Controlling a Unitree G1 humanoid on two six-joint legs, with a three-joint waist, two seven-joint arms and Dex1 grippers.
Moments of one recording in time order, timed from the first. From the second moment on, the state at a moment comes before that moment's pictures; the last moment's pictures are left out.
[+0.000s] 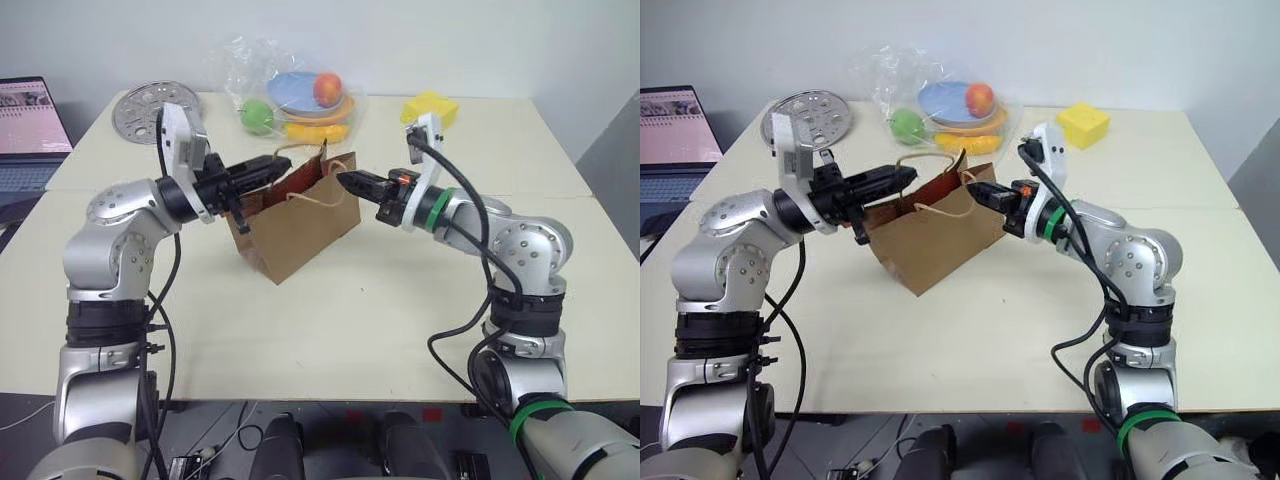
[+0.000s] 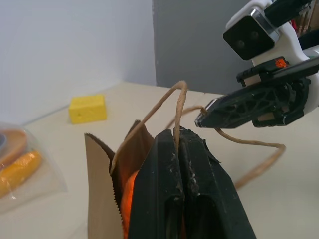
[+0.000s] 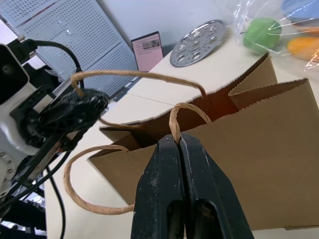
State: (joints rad) left arm -0.70 0.64 0.15 0.05 -0.57 0.46 -1.06; right arm -0.85 -0.15 -0.16 -0.16 0.78 1.16 0.26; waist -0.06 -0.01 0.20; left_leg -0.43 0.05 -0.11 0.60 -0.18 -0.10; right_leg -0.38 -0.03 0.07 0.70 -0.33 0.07
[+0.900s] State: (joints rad) left arm -0.17 0.71 0.44 -0.31 -0.65 0.48 -0.89; right arm -1.07 -0.60 0.01 -0.08 0.69 0.98 0.79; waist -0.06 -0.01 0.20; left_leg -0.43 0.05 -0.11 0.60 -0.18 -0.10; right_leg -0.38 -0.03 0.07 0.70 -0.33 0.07
